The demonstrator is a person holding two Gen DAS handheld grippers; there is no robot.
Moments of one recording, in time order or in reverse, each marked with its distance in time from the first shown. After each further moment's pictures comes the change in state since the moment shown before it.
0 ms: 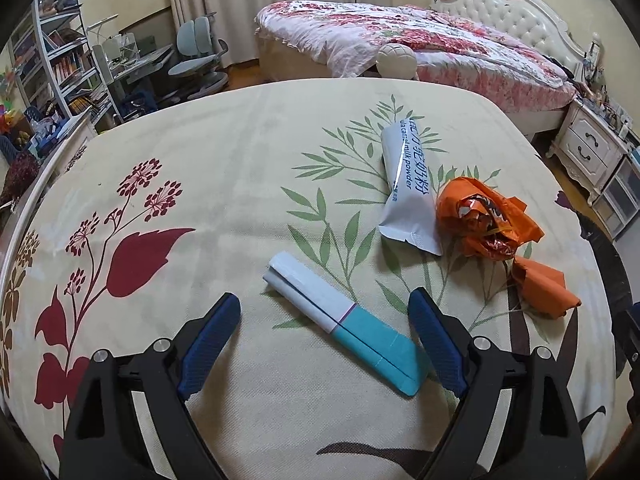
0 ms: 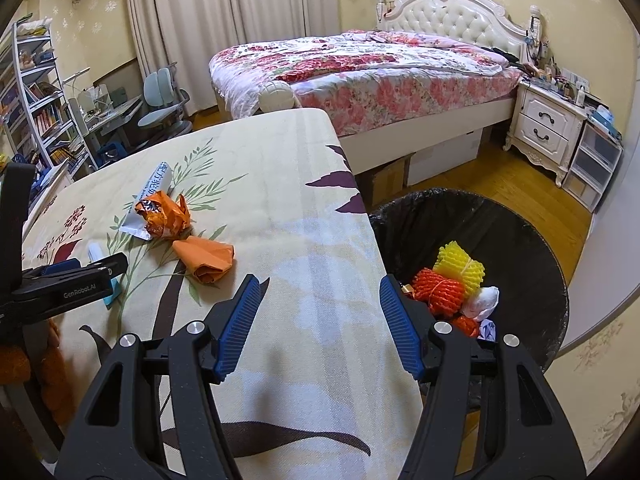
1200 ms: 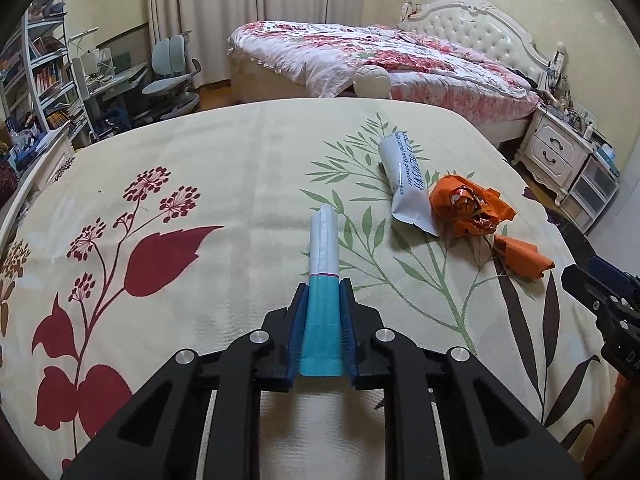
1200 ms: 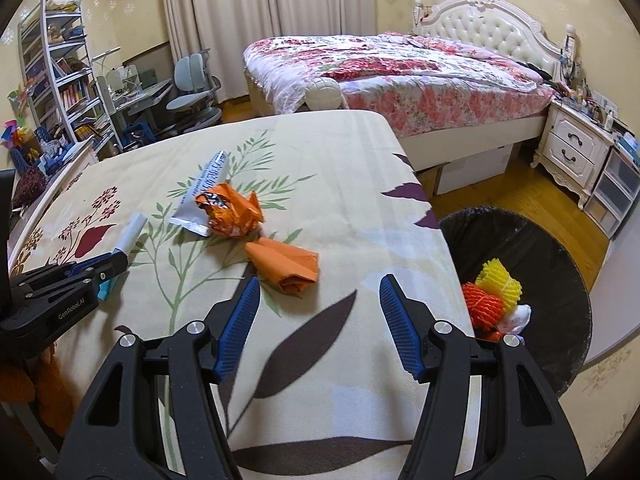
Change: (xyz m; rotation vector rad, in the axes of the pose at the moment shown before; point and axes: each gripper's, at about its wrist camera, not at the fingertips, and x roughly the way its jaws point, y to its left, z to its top) left arm -0.021 0.038 -0.014 0.038 -0.094 -0.127; right arm 0.002 0.053 0.008 -0.098 0.016 0.077
